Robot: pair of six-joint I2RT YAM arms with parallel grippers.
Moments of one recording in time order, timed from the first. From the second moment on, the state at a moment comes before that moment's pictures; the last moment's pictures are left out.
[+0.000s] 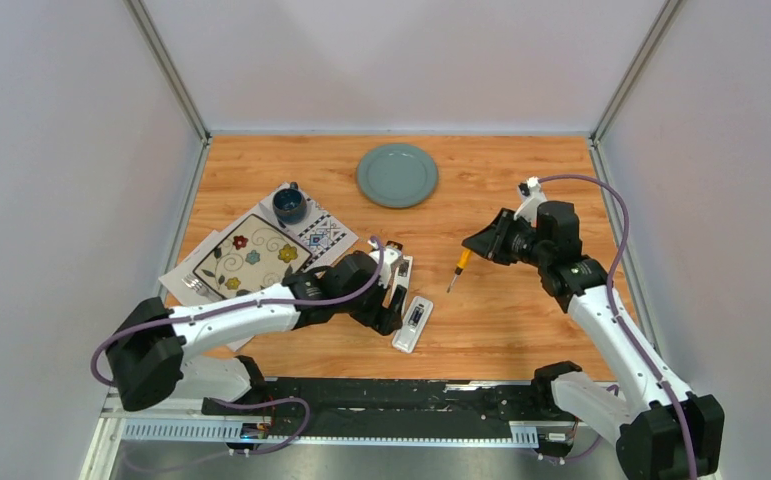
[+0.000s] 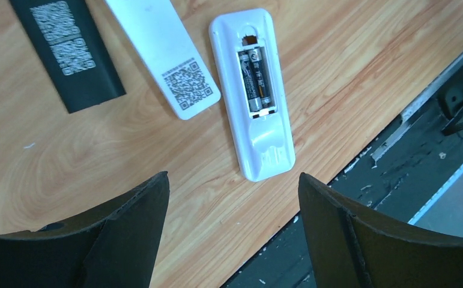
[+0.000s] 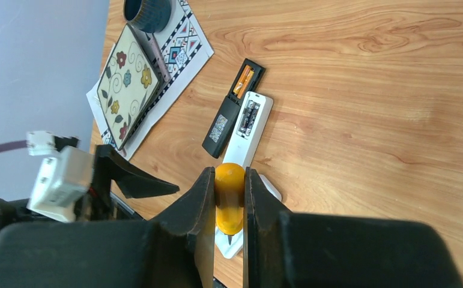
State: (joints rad) left arm -0.96 1.24 0.73 -0.28 0.08 -0.42; right arm 0.26 0.98 0.76 -0.28 -0.43 0.60
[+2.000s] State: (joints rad) left arm -1.21 1.72 1.14 -0.37 -0.06 -0.21; right arm 0.10 0.98 0.60 -0.20 -0.54 0.62
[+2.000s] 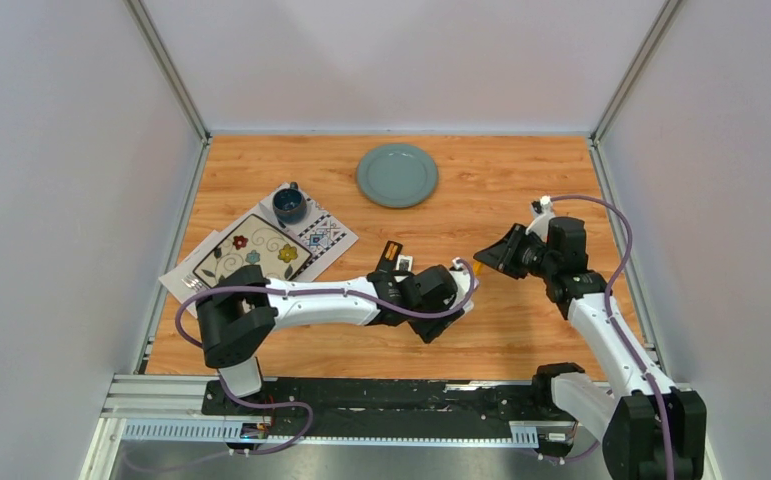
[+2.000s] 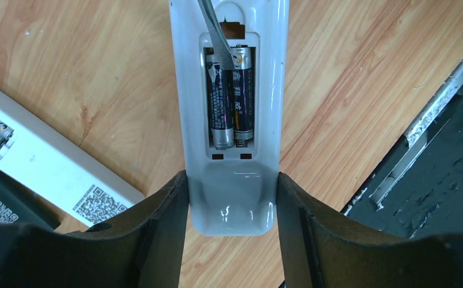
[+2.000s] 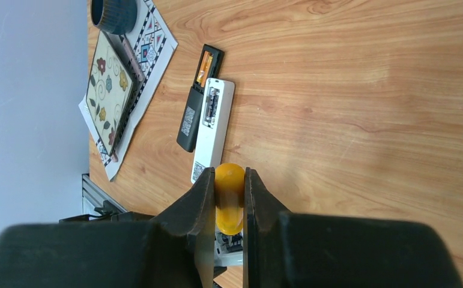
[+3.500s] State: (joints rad) left arm -1.21 1.69 0.93 -0.22 -0.04 -0.20; right arm 0.19 0.86 0.43 -0.06 -0.46 0.60
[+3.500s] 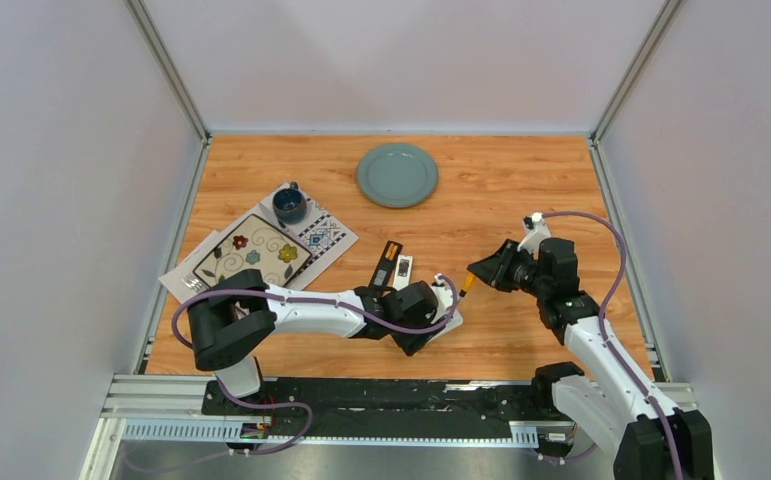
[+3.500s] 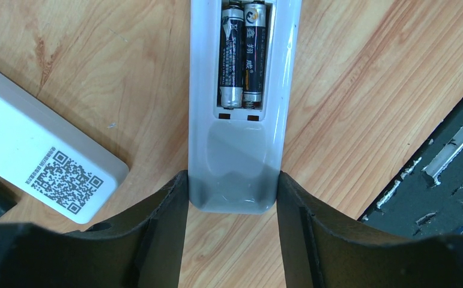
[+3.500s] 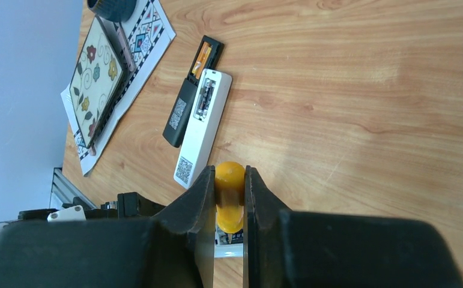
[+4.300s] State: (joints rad) left arm -1.21 1.67 0.91 -0.20 -0.03 -0.22; right arm 0.40 0.84 0.40 -0.03 -0.20 0.51
